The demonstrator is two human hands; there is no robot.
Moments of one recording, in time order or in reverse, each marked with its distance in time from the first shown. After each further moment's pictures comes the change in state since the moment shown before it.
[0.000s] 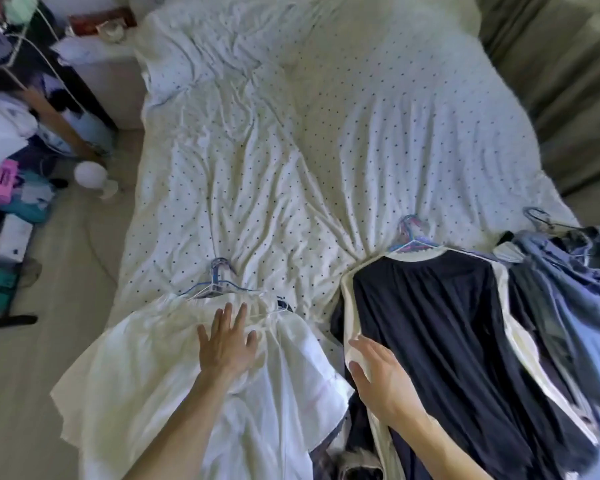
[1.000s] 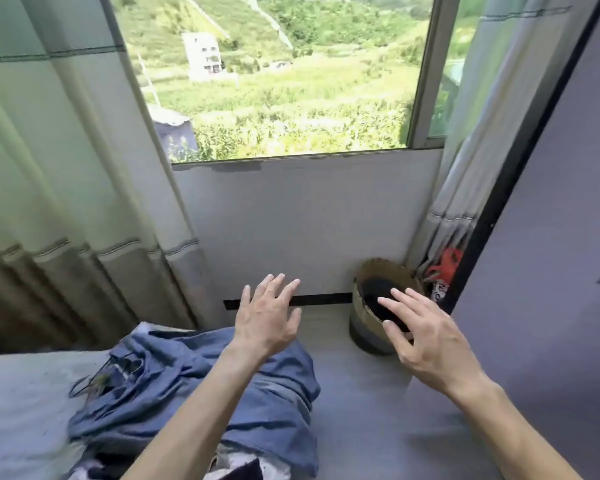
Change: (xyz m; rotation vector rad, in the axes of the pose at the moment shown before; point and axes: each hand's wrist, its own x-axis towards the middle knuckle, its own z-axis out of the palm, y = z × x) left_hand -0.516 0.767 0.109 0.500 0.252 1.744; right_hand -0.605 0.399 -0.268 -0.018 1.194 0.976
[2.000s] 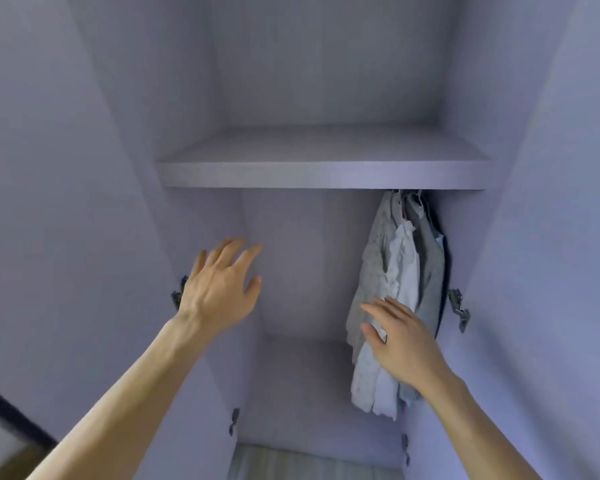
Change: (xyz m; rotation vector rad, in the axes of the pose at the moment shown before) left_hand 0.051 0.547 -0.009 -0.287 0.155 1.437; right_hand -0.301 0.188 -0.198 -0.384 0.533 1.229
